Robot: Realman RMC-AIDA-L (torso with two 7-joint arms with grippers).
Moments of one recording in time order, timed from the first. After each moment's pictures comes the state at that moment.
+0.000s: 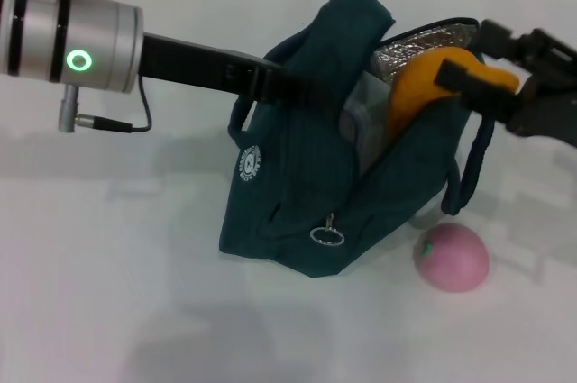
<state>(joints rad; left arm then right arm) -0.63 -2.09 1.02 1.08 1.94 1.61 -2.30 0.53 2.01 -0.89 -0.26 -1.31 -1.85 2.07</state>
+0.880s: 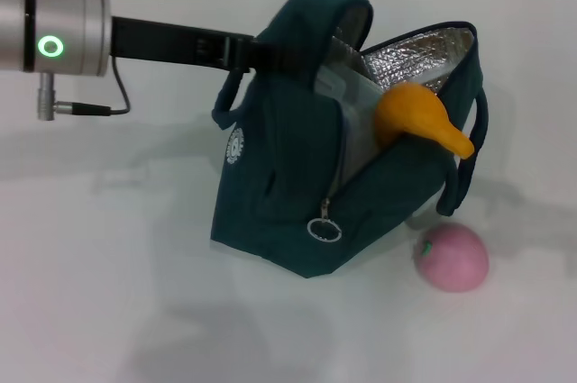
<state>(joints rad) -0.61 -2.08 0.93 1.05 1.94 1.59 -2.27 0.26 1.93 -0.84 -1.04 -1.47 -1.97 1.83</state>
